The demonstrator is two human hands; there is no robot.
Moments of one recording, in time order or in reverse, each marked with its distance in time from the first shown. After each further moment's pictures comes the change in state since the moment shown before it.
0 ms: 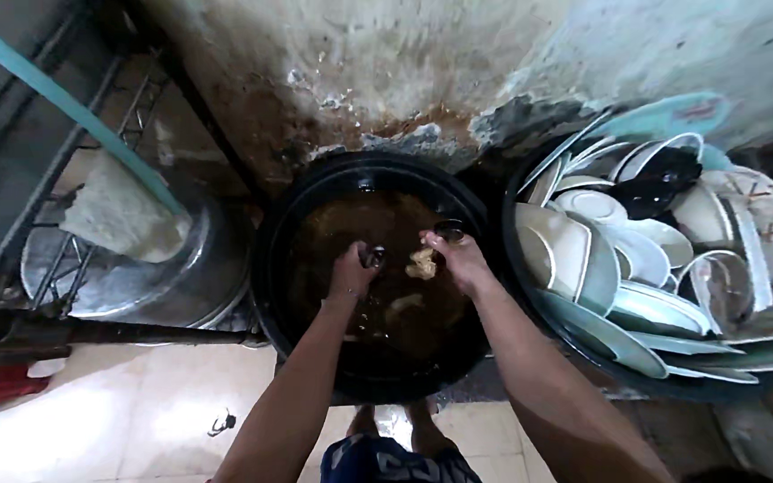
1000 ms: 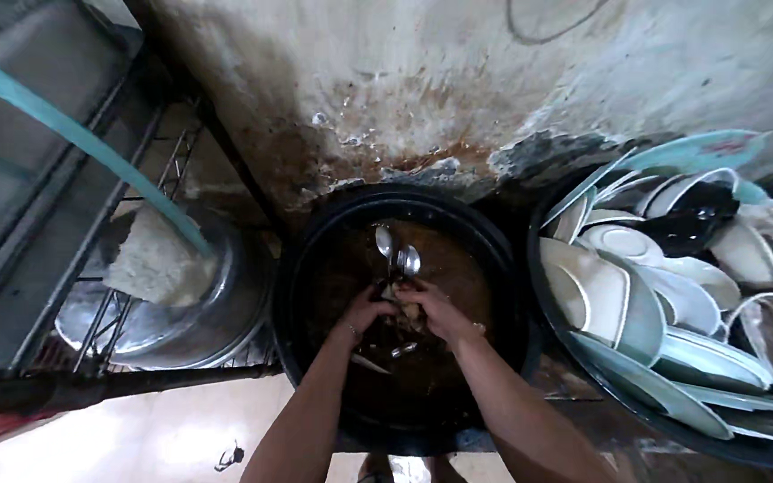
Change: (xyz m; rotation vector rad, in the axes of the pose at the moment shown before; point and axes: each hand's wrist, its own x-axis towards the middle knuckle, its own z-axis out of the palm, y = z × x) left_hand 0.010 -0.026 -0.016 -0.661 -0.367 -0.154; right_hand 0.012 0.020 0.077 0.194 -0.248 0.329
